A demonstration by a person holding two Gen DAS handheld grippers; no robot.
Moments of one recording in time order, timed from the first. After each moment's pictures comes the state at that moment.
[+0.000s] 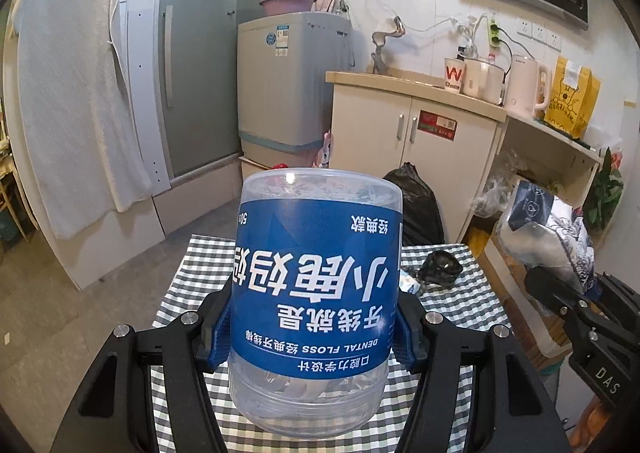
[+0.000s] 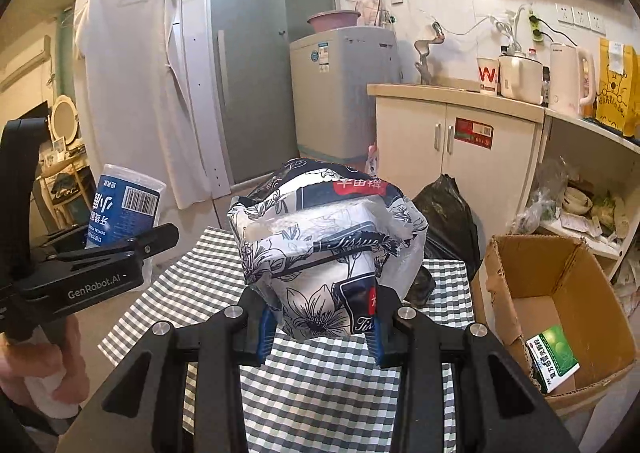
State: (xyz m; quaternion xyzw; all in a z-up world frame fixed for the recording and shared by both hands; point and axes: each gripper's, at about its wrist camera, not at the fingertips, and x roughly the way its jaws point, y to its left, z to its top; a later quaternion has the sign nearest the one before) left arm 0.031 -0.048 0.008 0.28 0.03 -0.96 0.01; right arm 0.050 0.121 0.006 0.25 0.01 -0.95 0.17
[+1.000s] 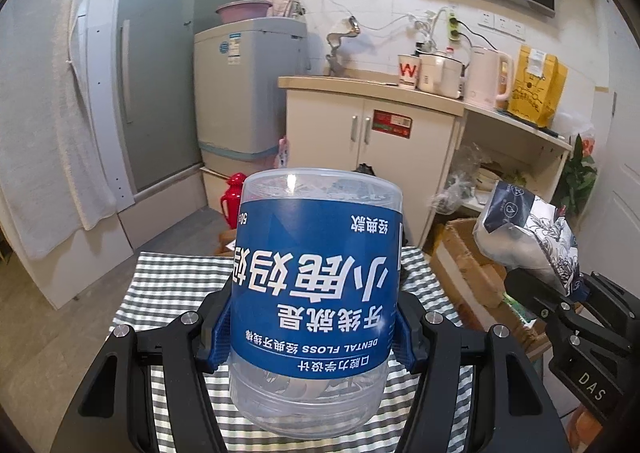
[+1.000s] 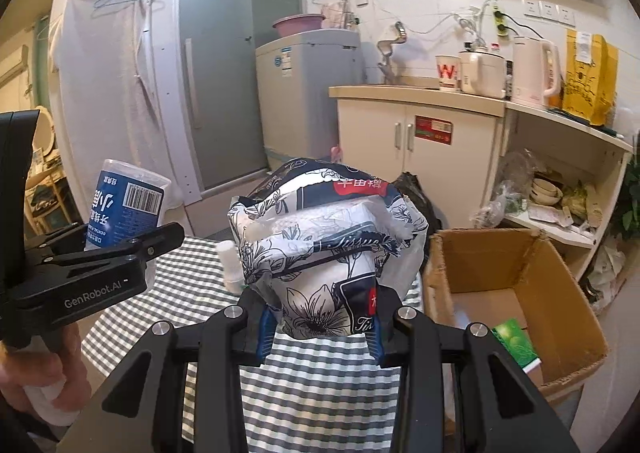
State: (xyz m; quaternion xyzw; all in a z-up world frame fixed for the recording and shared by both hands) left arm 0.014 0.027 0.020 0.28 0.01 -0.96 -0.06; right arm 0.052 0.186 0.016 0.25 0.00 -0.96 0.12
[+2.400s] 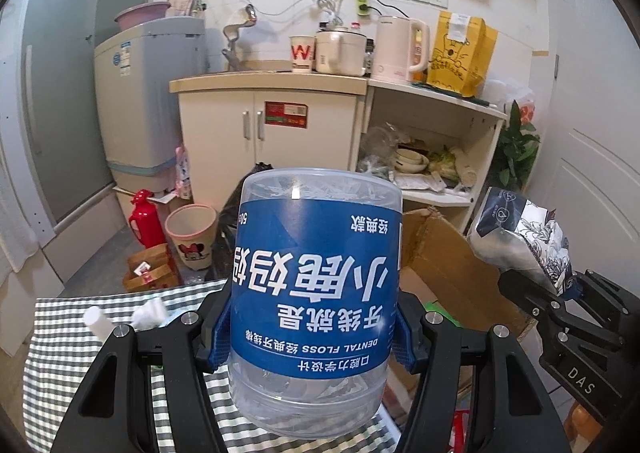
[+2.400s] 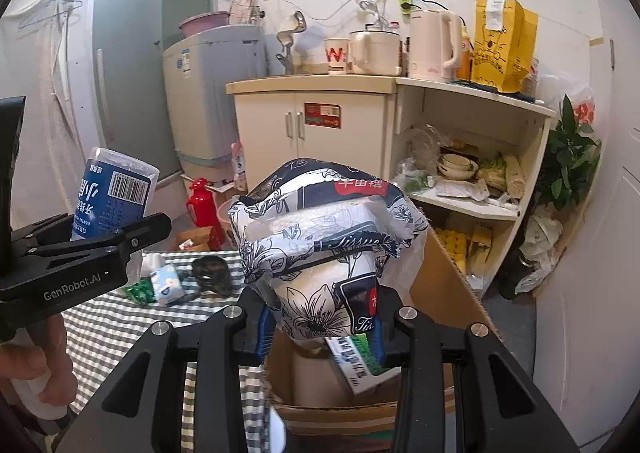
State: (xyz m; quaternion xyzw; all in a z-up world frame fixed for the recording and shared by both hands) left arm -0.042 0.187 0.016 0.29 -0.02 -0.94 -0.19; right arm 0.028 0.333 0.016 0.27 -0.02 -0.96 -0.02
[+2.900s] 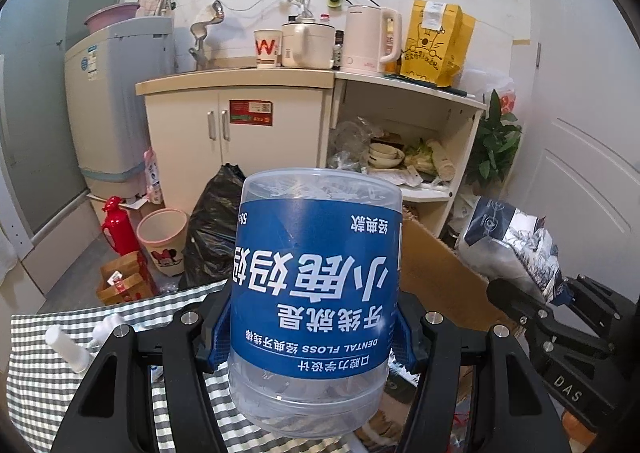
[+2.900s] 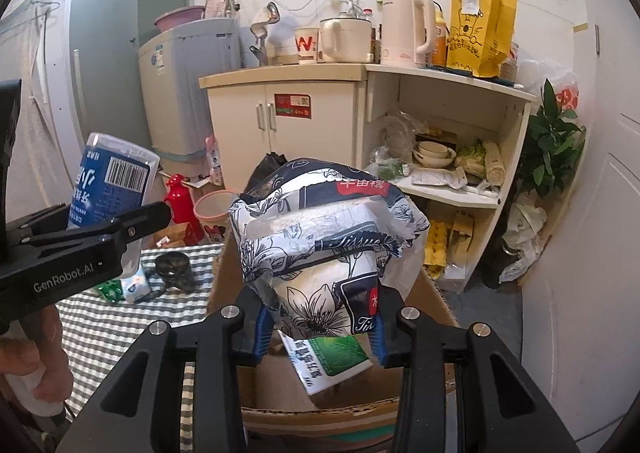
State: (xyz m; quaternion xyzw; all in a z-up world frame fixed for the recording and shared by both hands) left arm -0.058 0.240 0.010 0.29 -0.03 -0.93 -0.23; right arm 0.020 0.373 0.008 0.29 -0.02 -0.96 -0.05
